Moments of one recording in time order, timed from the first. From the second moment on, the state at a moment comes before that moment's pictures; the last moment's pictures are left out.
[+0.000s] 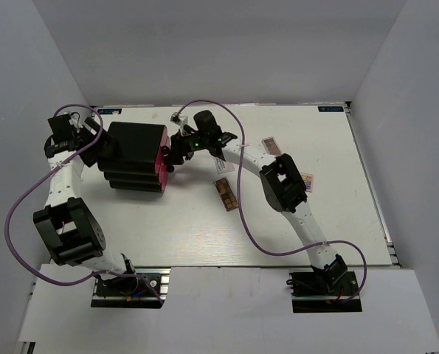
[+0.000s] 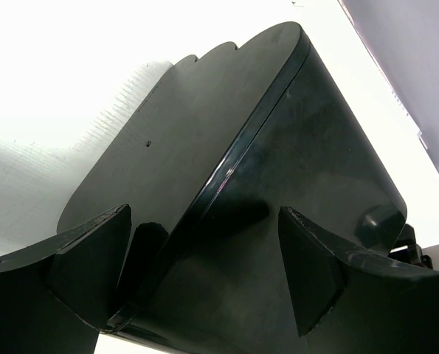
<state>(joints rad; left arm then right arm) 0.36 1.52 1.27 -0.48 0.28 -0.53 0.75 2.49 2.10 -0.06 -0.78 0.21</state>
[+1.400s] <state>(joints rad) 0.39 1.48 1.32 -0.54 0.27 -0.56 0.65 2.25 1.69 0.04 -0.81 0.12</state>
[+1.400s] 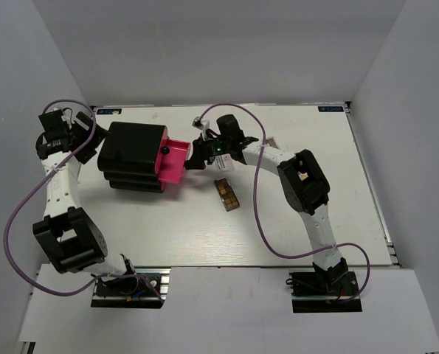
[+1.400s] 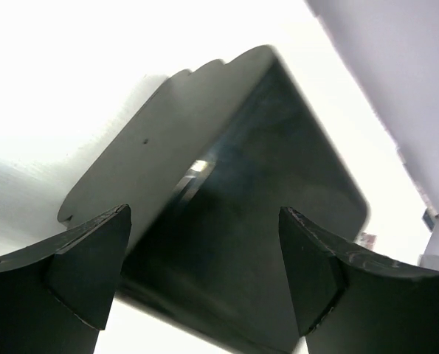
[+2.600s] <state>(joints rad) -0.47 1.46 1.31 -0.46 0.31 -0.59 0.32 1.34 0.96 -0.14 -0.30 -0.02</state>
